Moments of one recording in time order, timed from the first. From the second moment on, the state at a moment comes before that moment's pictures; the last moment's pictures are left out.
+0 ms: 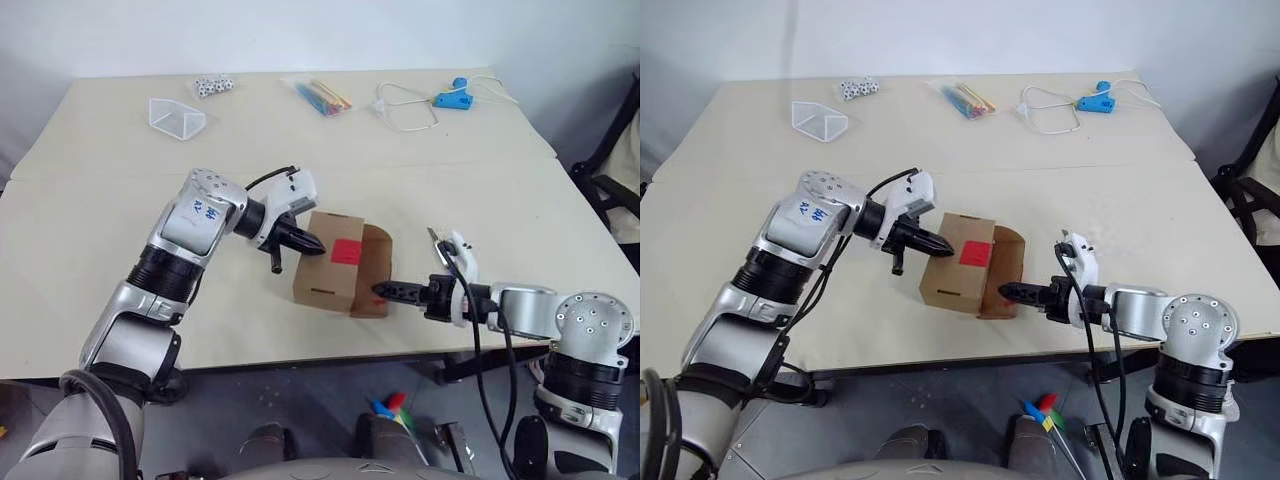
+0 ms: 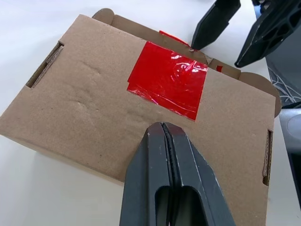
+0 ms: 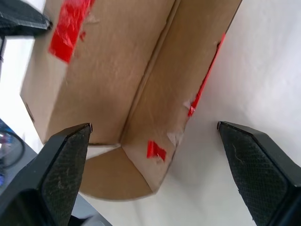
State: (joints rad) left arm -1.02 0.52 -0.33 0.27 -0.07 0.78 -1.25; right arm -0.50 -0.38 -0.41 -0.15 1.17 1.61 0.07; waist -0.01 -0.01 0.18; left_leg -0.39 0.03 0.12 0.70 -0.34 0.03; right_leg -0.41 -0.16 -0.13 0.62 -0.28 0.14
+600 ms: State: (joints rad) left arm -1.01 0.54 -0.34 0.21 -0.08 0.84 -1.23; right arm -0.62 -0.38 -0.28 0.02 1.02 1.51 0.23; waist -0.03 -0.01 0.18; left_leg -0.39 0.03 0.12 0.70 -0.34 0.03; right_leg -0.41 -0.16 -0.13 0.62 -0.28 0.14
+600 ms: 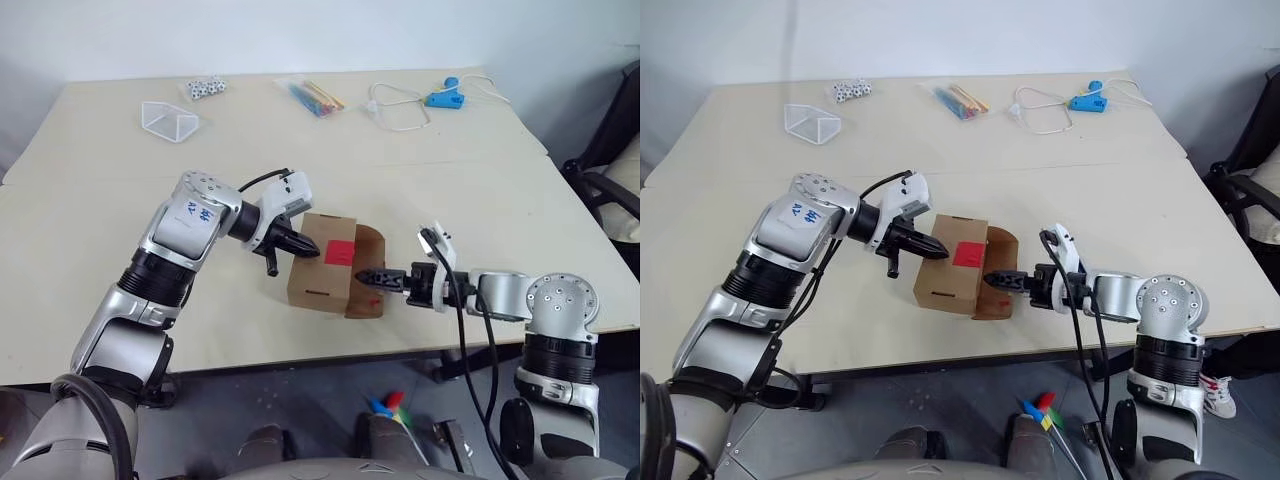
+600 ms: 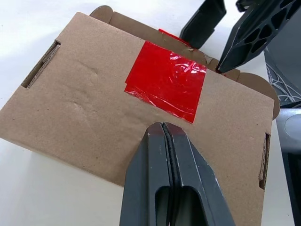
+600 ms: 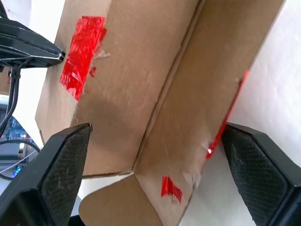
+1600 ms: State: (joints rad) left arm -1.02 0.46 -0.33 0.33 -0.08 0.68 -1.21; right arm -0.73 -0.44 -0.23 -0.05 0.83 1.61 0.23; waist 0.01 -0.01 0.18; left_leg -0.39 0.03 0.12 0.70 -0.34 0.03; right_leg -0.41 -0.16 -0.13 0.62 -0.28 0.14
